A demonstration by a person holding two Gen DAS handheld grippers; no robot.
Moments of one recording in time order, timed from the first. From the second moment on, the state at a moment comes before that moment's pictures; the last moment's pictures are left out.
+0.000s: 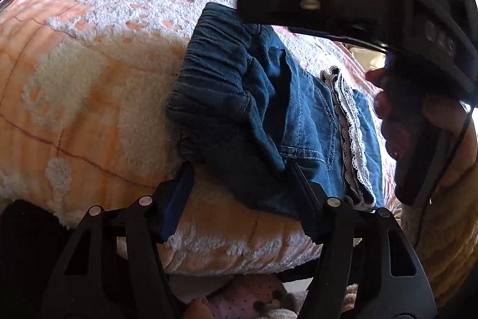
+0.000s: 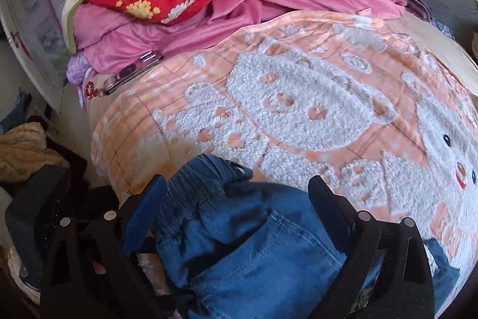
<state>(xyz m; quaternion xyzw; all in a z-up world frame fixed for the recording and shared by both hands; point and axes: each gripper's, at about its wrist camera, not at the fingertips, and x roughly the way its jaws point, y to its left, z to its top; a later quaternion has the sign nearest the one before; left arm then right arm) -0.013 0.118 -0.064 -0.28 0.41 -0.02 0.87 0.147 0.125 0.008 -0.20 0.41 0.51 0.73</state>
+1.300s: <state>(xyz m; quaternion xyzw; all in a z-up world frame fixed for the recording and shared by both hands) 0.015 0.034 0.005 -0.30 0.38 -0.12 0.87 0.200 -0.055 0.044 -0.02 0.37 0.57 0.73</state>
